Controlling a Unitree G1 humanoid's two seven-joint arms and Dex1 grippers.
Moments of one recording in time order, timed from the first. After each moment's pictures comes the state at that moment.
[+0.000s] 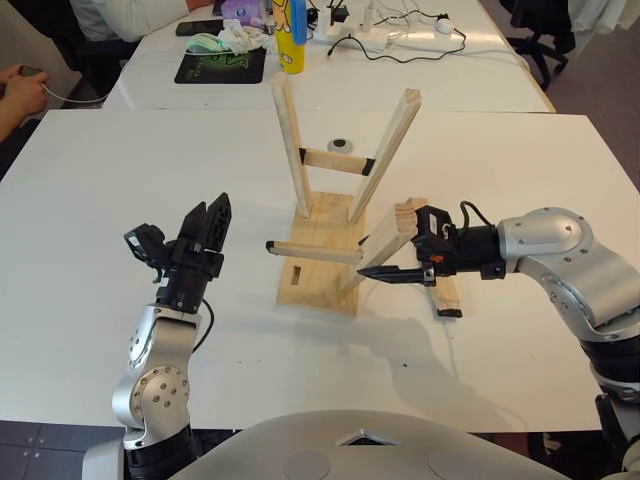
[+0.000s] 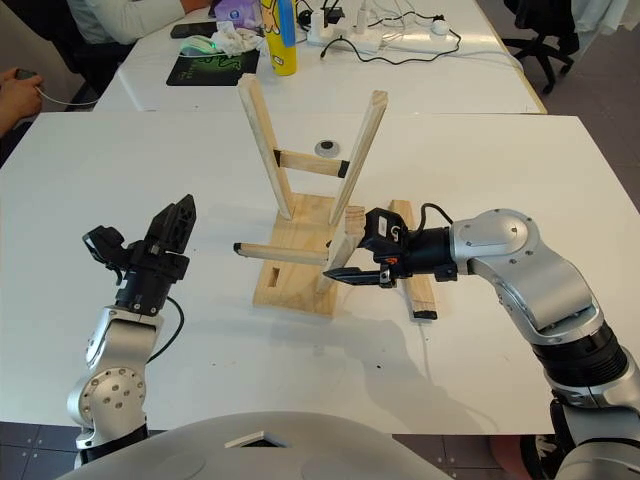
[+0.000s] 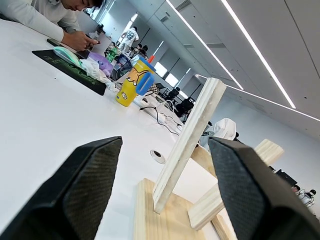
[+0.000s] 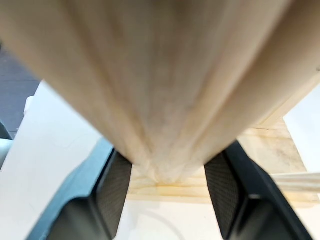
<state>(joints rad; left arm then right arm) 0.27 -0.01 0.24 -0.55 -0.77 0.40 -0.23 -0.28 -0.87 0.21 -0.49 0.50 0.59 1.04</state>
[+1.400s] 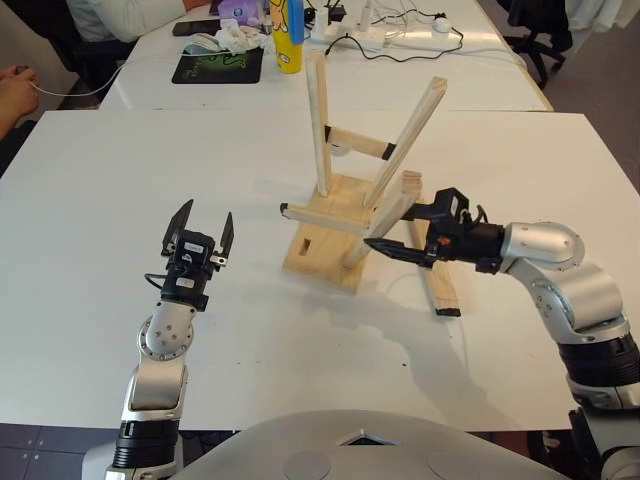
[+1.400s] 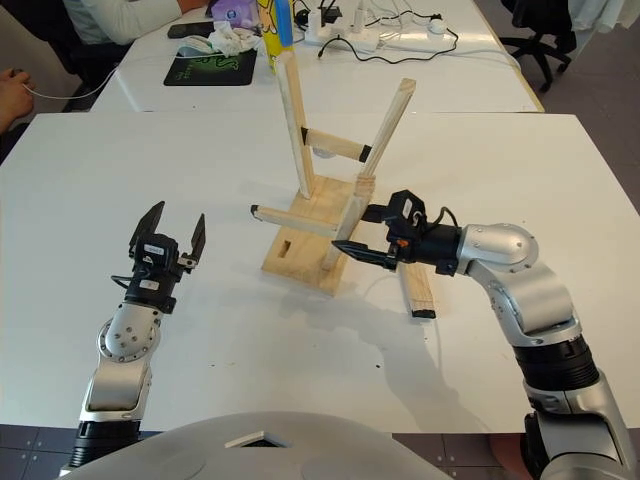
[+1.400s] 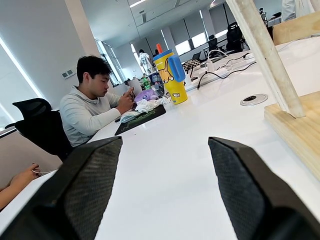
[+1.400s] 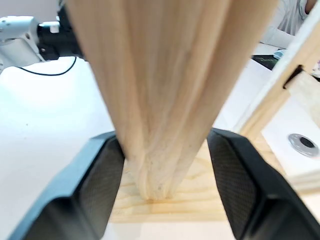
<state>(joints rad) 0.23 0.24 0.02 -0.25 0.16 -0.15 -0.12 -0.20 -0.76 0.08 -0.27 0.48 0.38 0.96</state>
